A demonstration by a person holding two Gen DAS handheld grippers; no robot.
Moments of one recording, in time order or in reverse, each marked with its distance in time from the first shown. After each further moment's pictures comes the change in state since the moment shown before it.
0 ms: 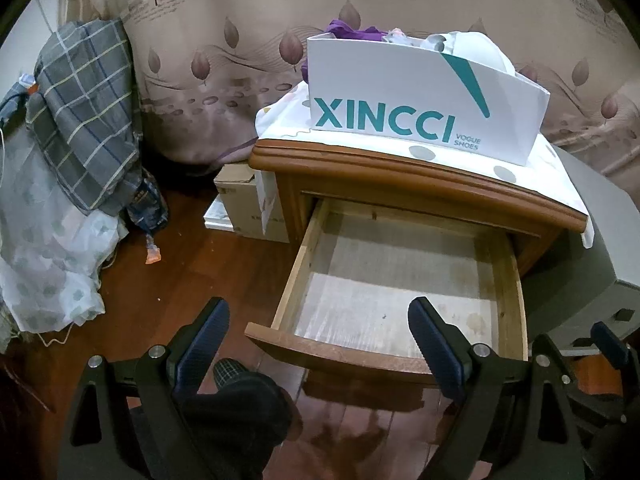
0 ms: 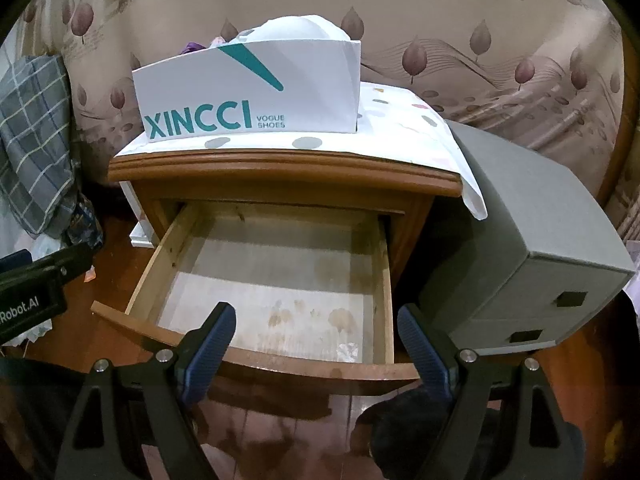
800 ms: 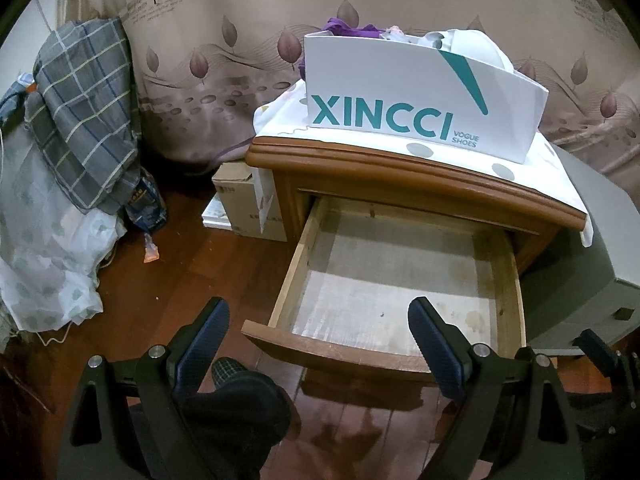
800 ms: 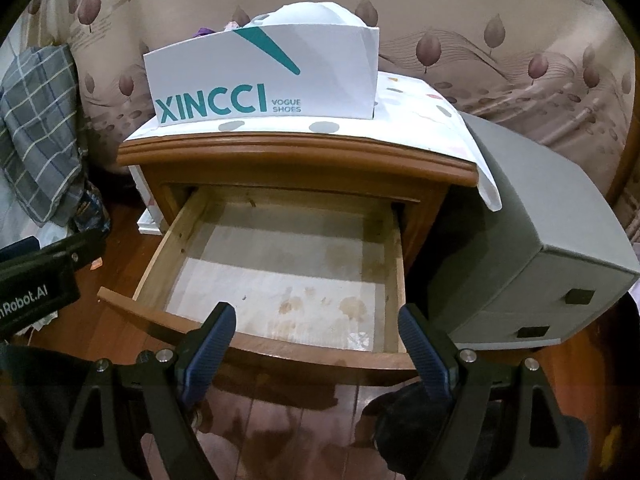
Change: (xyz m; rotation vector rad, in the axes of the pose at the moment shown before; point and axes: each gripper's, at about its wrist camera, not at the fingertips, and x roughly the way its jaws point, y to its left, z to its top) left arm 0.001 -0.002 0.002 -0.001 0.005 -0.007; right arm 0.003 0.008 -0.006 -0.021 0.040 0.031
